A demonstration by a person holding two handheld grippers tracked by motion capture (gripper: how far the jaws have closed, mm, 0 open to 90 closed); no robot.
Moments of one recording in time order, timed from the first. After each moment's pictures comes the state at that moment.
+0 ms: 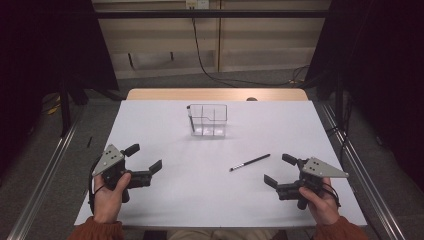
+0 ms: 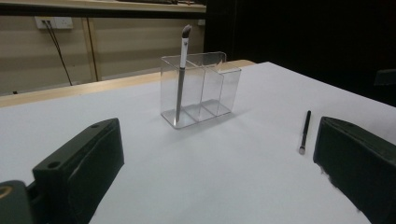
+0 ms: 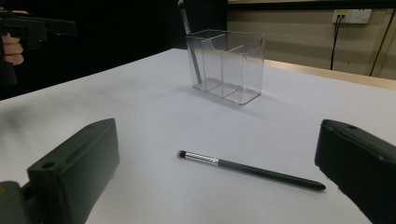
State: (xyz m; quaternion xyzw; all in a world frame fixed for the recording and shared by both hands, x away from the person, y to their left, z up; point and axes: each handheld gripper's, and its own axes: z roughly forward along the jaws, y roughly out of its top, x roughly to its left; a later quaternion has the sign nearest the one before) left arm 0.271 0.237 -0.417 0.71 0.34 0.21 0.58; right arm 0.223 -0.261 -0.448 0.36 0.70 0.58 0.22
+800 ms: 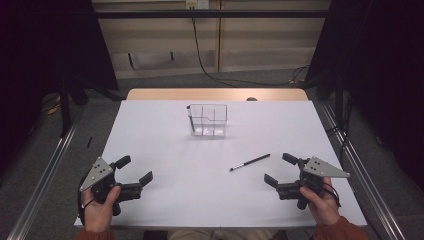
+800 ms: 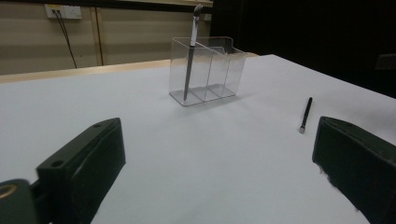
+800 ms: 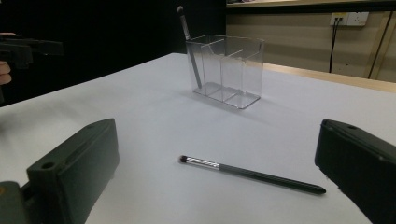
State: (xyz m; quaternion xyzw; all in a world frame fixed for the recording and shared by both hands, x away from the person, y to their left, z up) left arm 0.249 0.261 -0.433 0.71 0.36 0.20 0.58; right arm 0.223 -0.261 -0.445 0.37 0.69 0.58 0.22
